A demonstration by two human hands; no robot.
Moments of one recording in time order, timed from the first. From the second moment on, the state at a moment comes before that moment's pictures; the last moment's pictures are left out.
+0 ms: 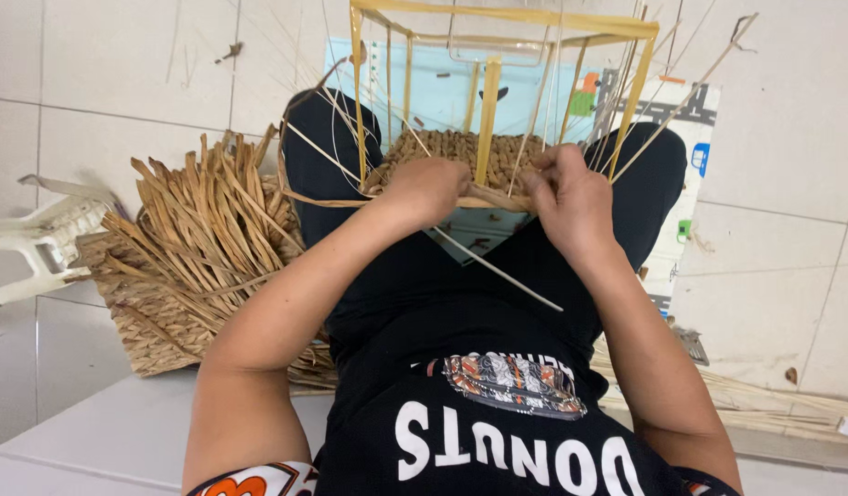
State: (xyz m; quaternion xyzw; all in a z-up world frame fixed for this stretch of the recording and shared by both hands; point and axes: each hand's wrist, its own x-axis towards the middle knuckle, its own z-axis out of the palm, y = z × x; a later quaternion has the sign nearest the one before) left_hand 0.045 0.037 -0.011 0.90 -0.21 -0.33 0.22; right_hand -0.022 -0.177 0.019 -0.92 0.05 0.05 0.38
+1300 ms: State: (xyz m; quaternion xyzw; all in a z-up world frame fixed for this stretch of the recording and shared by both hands) left_hand 0.059 0.025 -0.094 0.67 0.04 -0.35 0.65; right_hand 0.000 -0.151 -0.015 -0.93 -0.06 0.18 0.31
